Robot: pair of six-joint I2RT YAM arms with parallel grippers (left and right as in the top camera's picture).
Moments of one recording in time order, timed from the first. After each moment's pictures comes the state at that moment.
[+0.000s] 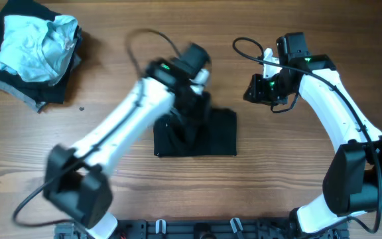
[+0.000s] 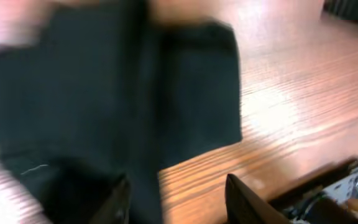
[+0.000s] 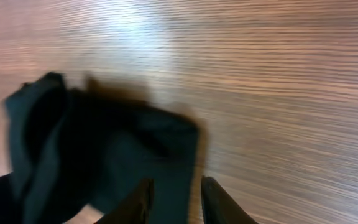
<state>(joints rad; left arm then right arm) -0.57 1.78 1.57 -1.14 0.26 -0.40 0.12 1.75 1.32 -0.92 -0.44 0.18</state>
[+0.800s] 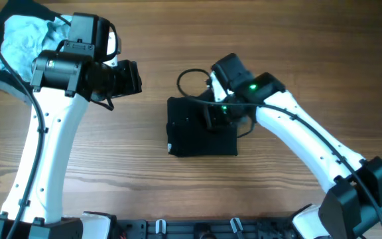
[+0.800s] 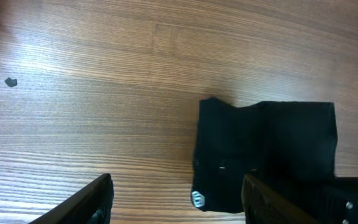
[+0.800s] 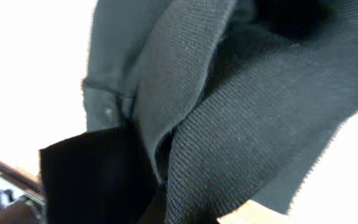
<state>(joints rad) -0.18 1.52 1.65 -1.29 0.11 -0.35 0.54 1.65 1.32 -0.98 -0.28 0.39</state>
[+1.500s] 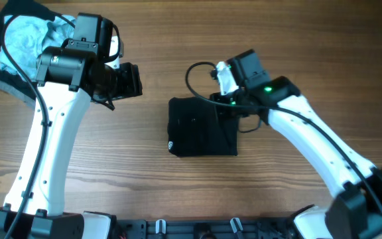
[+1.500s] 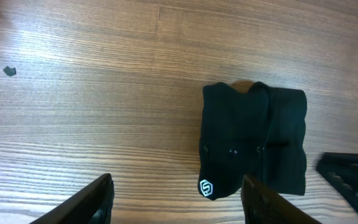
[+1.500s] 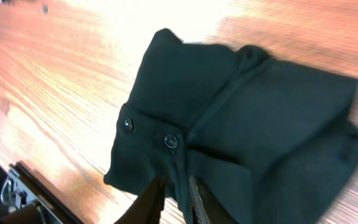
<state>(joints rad) -0.18 1.55 1.65 -1.33 0.11 -0.33 0.48 1.61 1.23 -0.77 -0.40 0.28</state>
